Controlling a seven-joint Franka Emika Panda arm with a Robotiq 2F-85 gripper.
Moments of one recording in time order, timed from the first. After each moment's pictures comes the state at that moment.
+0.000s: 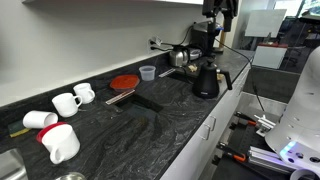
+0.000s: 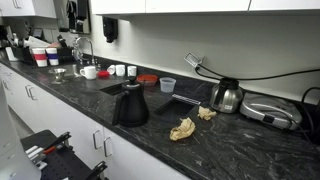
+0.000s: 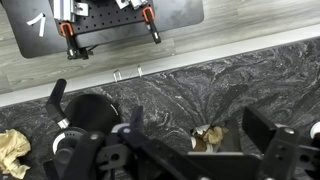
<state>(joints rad) 0.03 -0.70 0.17 -2.31 0.21 1.54 0.34</state>
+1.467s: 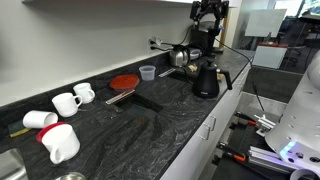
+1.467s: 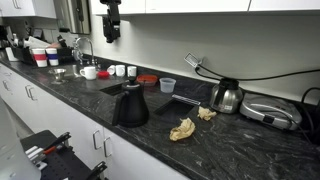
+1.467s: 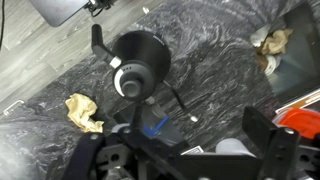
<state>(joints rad) -0.15 -0.60 0.14 -2.32 0.01 1.82 0.53</state>
